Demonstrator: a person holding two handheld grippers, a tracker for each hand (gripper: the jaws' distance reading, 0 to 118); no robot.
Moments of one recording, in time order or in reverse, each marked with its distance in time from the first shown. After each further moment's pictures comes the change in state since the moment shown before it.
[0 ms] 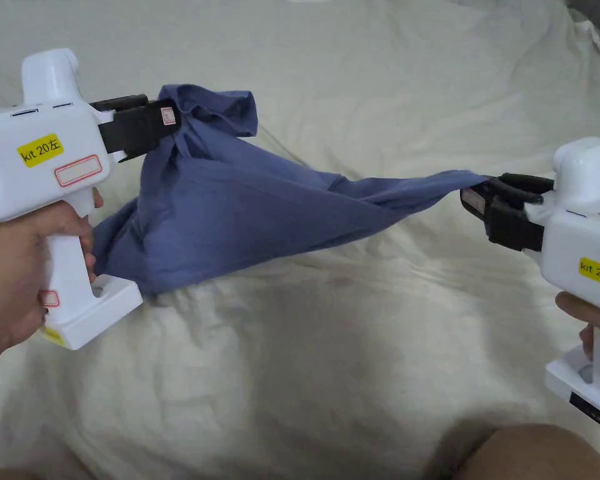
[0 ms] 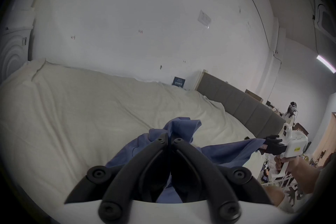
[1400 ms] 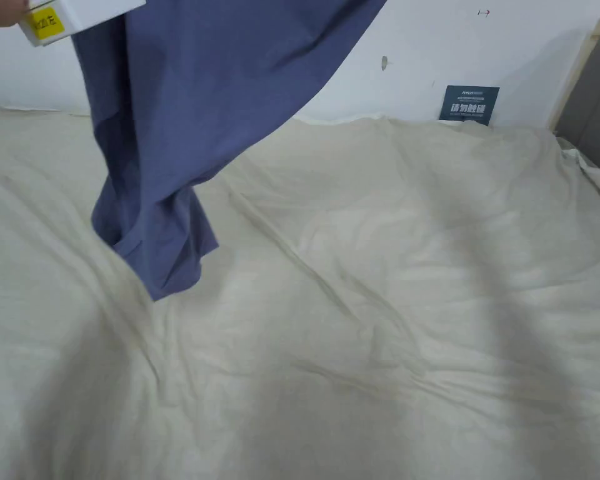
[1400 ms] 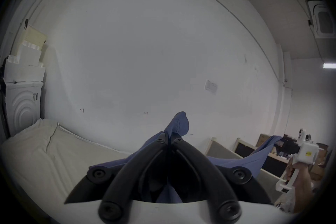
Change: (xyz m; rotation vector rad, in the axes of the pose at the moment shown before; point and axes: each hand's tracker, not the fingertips) left arm 0.087 0.339 0.018 0.434 0.133 -0.029; right arm 0.069 0.379 0.047 0.497 -0.144 -0.034
